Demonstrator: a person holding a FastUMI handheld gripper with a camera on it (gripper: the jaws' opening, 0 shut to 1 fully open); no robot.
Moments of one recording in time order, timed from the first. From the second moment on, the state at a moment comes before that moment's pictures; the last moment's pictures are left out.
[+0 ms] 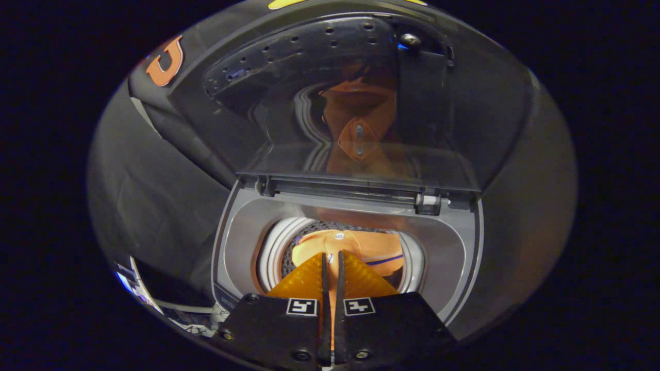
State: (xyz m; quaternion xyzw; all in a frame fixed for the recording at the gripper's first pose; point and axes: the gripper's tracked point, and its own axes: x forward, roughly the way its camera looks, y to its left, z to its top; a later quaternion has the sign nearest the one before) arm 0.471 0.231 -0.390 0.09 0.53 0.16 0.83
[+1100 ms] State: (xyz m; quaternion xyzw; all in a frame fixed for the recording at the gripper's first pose) arm 0.476 0.220 -0.384 0.07 0.53 0.13 0.83
